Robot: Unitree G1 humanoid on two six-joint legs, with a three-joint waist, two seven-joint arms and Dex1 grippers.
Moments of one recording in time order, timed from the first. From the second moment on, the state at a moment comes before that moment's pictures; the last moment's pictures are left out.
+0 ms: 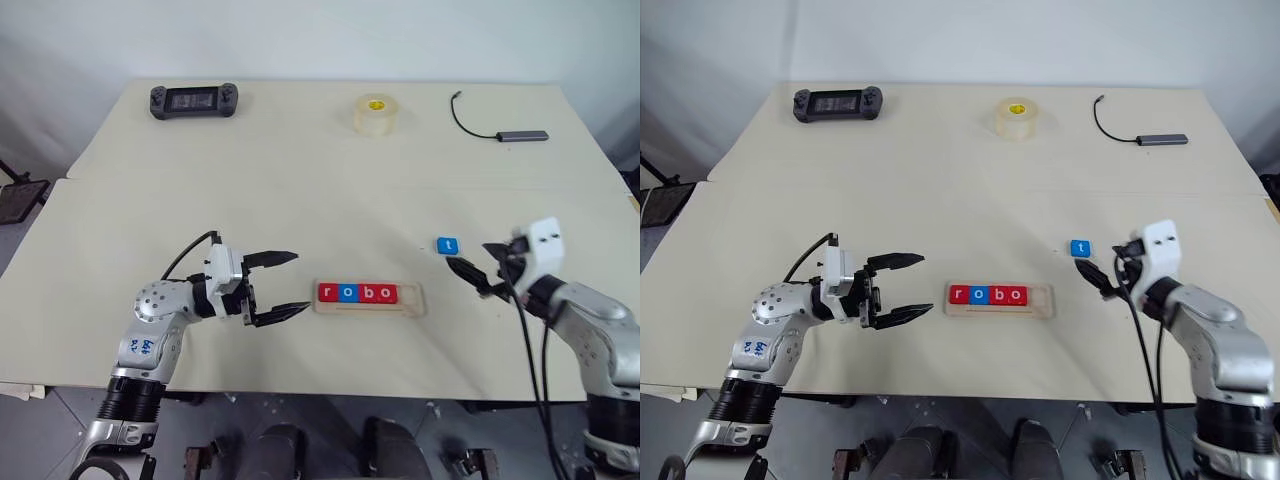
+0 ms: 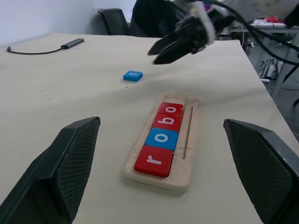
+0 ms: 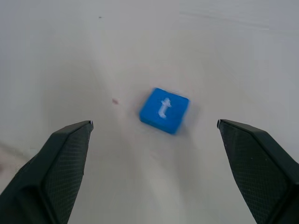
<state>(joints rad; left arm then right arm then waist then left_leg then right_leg) -0.33 0.47 0.00 0.04 -0.43 0.01 -1.11 -0.32 -0.58 -0.27 -0.16 0.42 0.79 0.51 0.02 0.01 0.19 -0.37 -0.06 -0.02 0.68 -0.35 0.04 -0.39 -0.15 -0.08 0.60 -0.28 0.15</state>
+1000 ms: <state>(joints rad) -0.33 0.45 -0.02 0.02 -0.43 0.02 -1.11 -0.26 -0.48 -0.32 -0.40 0.34 1.04 0.22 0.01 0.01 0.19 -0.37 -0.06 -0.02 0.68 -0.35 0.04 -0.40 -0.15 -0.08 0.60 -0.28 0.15</state>
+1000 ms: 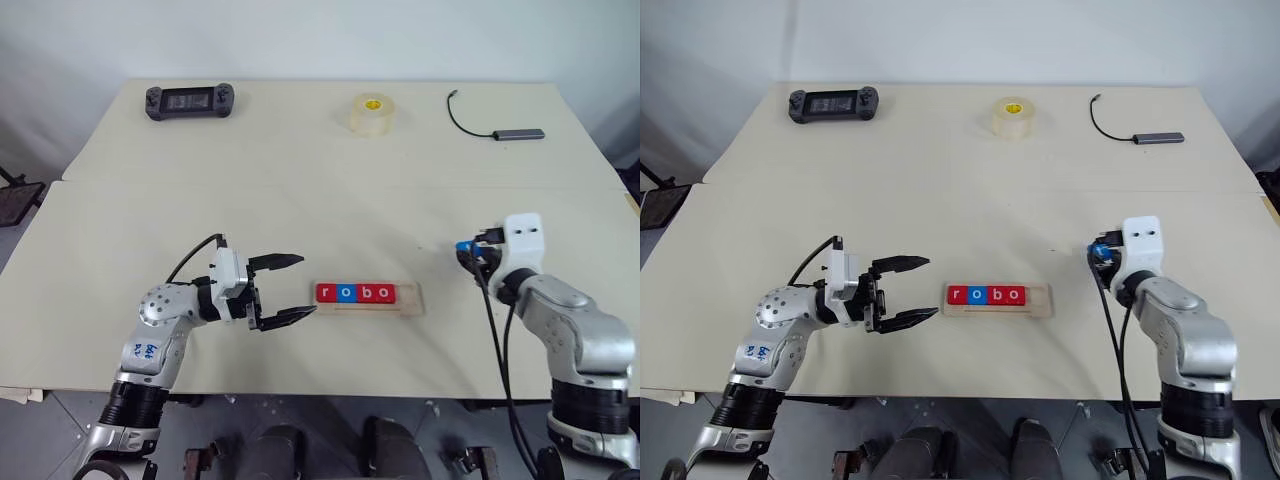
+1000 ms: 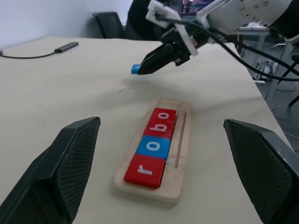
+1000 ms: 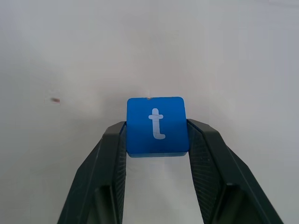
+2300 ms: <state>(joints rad) -0.34 0.46 -0.02 0.04 -0.43 0.01 -1.13 -0.43 -0.96 0.06 0.34 0.18 0.11 1.33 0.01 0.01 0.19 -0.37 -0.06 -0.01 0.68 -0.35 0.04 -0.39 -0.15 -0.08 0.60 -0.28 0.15</state>
